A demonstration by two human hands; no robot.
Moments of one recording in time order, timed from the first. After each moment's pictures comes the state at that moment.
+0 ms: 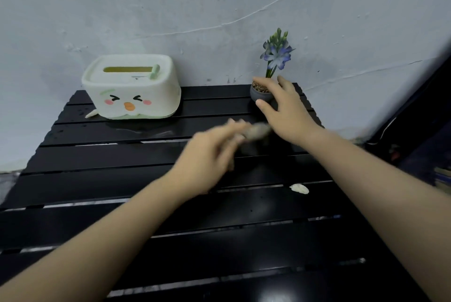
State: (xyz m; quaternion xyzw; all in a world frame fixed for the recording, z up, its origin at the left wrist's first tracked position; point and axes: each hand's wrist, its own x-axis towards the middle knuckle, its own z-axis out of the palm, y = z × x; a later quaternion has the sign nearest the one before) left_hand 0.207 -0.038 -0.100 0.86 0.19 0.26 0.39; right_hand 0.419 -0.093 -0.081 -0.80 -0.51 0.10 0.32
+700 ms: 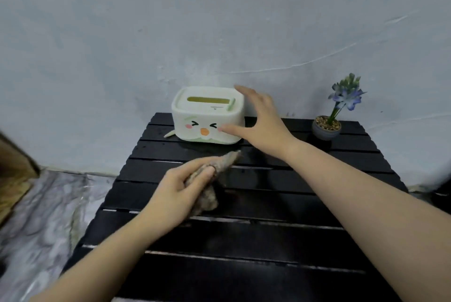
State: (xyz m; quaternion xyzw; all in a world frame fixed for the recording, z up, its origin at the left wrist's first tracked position) left_hand 0.064 0.002 -0.079 0.78 0.30 0.31 0.46; right_hand 0.300 0.013 -0.055 -0.67 -0.58 0.21 0.41
